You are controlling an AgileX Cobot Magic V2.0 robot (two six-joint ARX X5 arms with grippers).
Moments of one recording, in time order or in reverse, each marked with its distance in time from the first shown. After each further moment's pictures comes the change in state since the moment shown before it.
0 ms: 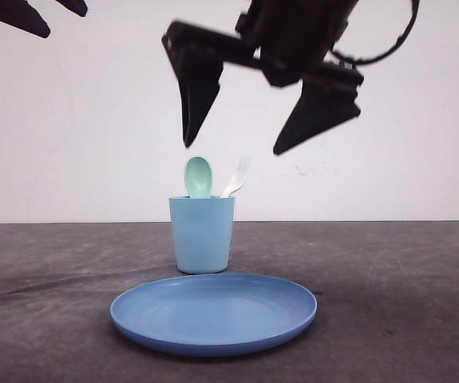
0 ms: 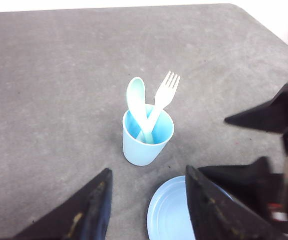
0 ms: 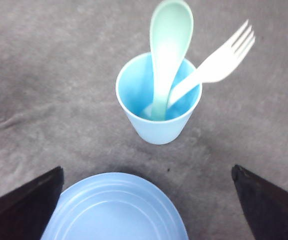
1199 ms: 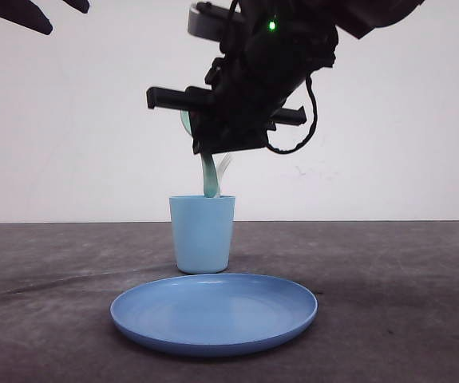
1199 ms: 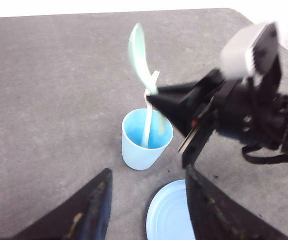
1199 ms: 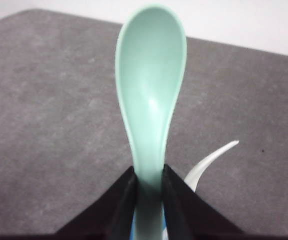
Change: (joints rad) left arm 0.000 0.000 0.000 0.015 0.000 0.000; right arm -0.098 0.246 0.000 0.642 0.005 -0.192
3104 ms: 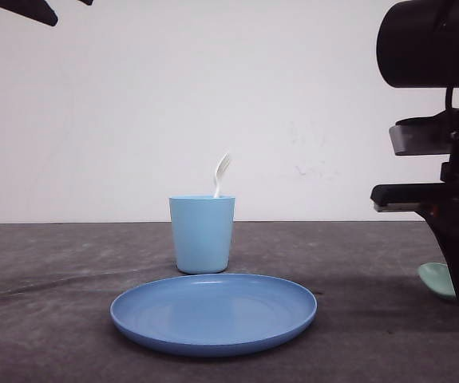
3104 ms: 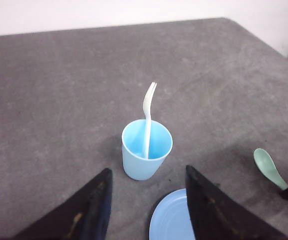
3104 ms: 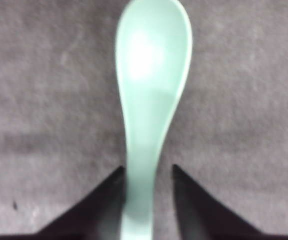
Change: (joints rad) left arm 0.001 0.000 0.000 0.026 0.000 0.038; right arm -0.196 -0.369 -0.291 -1.035 -0.062 0.476
